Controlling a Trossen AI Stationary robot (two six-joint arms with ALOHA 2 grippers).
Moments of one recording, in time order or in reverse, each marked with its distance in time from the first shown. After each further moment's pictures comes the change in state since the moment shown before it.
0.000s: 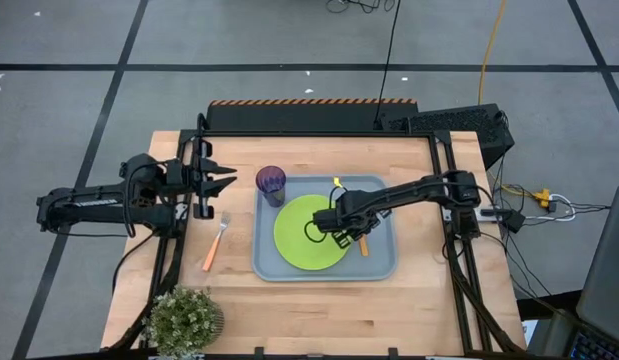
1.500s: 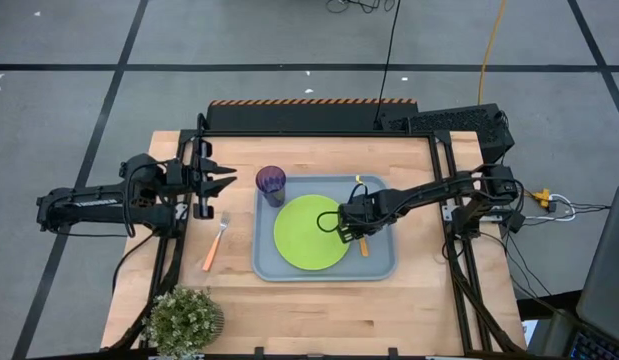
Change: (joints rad) left arm 0.000 0.000 0.000 0.002 0.000 -0.002; right arm -0.023 -0.281 -0.456 0.610 -0.046 0.156
